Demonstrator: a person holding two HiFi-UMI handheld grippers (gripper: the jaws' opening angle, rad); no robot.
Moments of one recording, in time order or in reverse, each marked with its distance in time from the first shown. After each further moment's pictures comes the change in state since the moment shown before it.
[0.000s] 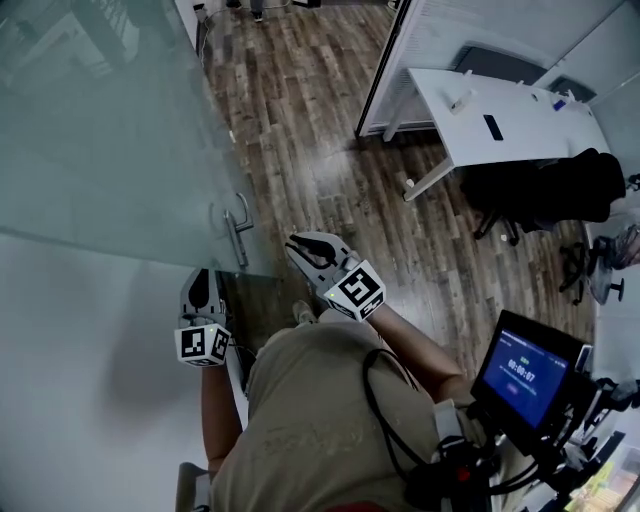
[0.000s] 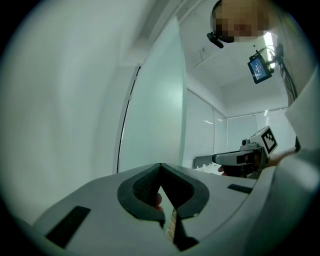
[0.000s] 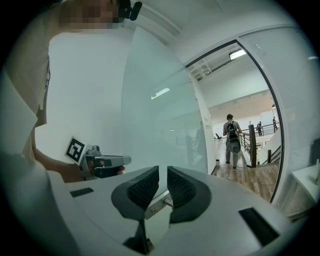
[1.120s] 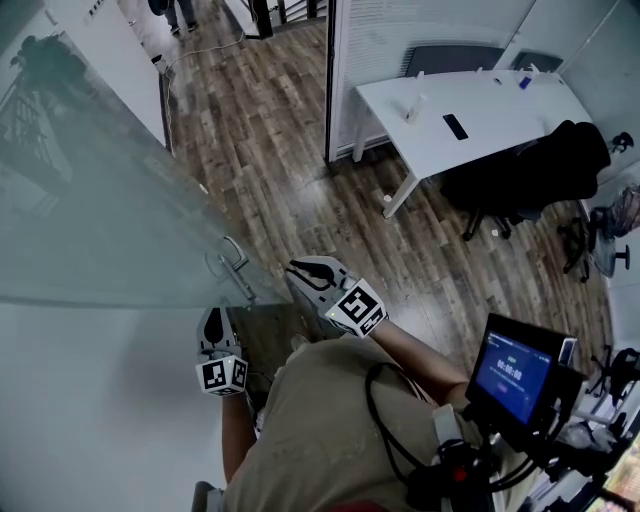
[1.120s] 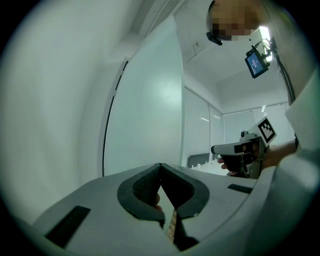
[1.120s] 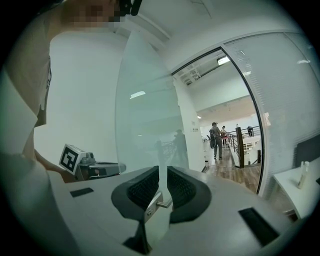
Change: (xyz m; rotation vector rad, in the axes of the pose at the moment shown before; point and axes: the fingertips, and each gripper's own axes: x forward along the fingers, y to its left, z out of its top) left arm 0.029 -0.047 -0.063 -0.014 -0.029 -0.037; right arm -0.044 -0.048 -0.035 -0.028 0.003 -0.106
